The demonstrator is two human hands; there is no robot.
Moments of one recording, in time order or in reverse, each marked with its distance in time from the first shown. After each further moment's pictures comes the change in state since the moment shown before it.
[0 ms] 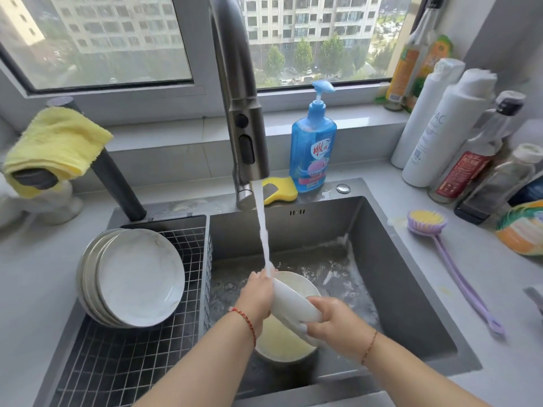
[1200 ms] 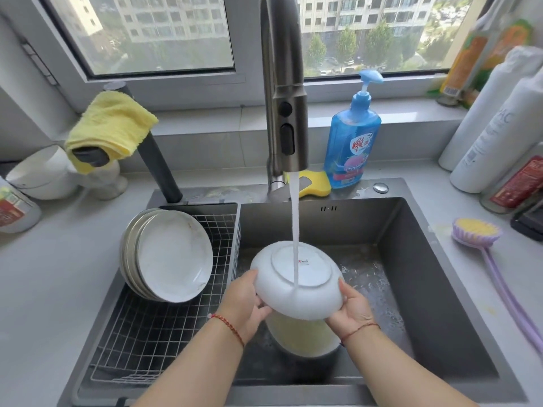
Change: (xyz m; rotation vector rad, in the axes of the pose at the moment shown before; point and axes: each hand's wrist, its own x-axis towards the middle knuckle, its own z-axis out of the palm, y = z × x) left_hand -0.032 -0.012 -0.053 -0.732 0.042 -0.142; right_hand 0.065 0.032 0.027 1.640 0.251 0.334
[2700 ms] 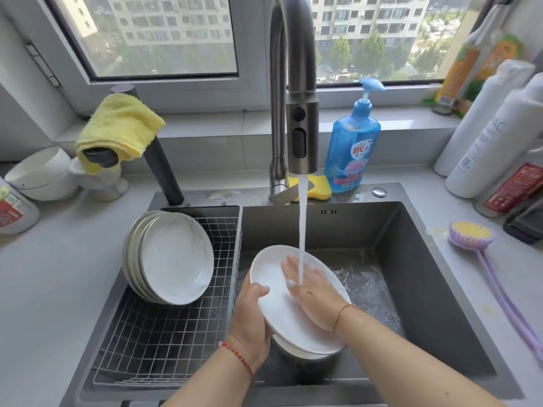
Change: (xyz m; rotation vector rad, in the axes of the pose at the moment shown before) left_hand -0.032 -0.019 -0.007 0.099 -0.154 0.213; right_hand -0.017 0.017 0.053 -2.219 -0.361 -0.413
